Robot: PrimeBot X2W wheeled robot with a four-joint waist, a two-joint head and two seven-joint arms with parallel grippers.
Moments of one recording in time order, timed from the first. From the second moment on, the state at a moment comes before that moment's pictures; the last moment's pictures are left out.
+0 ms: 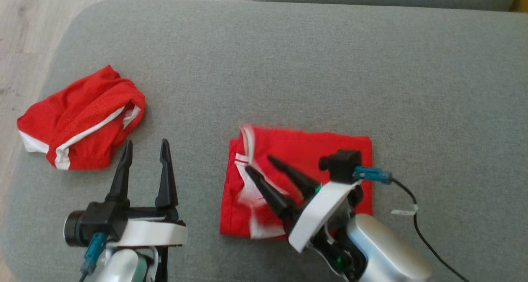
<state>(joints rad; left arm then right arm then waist) -0.10 0.24 -0.37 0.09 -0.42 0.23 -0.25 -0.31 -0.07 0.72 0.30 0.74 0.13 0.09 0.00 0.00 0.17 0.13</state>
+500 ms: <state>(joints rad) -0.10 0.23 -0.35 0.09 -0.40 0.23 -0.25 -0.38 -0.10 0.35 0.21 0.37 0.13 -0.20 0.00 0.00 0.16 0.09</state>
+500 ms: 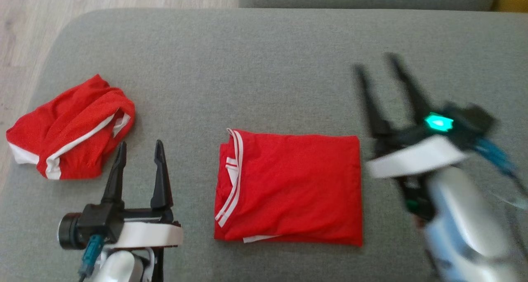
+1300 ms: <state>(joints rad) 0.09 0.33 -0.33 0.05 -0.38 0.27 -0.15 0.26 -0.05 0.02 -0.22 0.21 0.13 0.07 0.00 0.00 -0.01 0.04</state>
